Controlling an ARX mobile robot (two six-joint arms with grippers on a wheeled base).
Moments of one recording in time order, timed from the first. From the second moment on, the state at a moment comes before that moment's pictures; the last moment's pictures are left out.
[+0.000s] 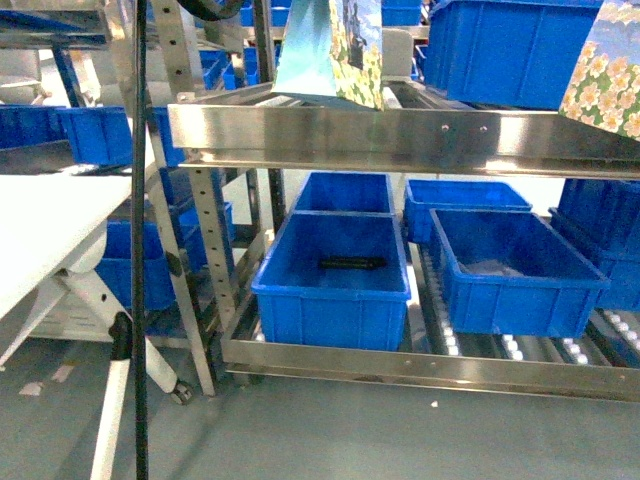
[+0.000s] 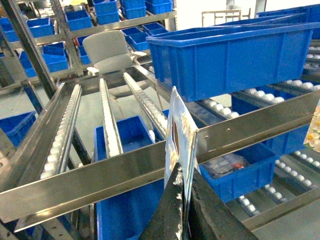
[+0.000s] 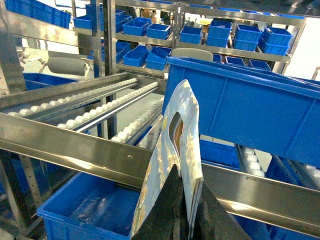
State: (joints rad) left arm -0.41 1.86 1.40 0.39 -0.03 0.10; right arm -0.13 1.81 1.11 0.75 -0.31 -0.06
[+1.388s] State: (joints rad) left arm -0.41 1.86 1.40 0.39 -0.03 0.10; right arm -0.13 1.81 1.11 0.75 -0.31 -0.06
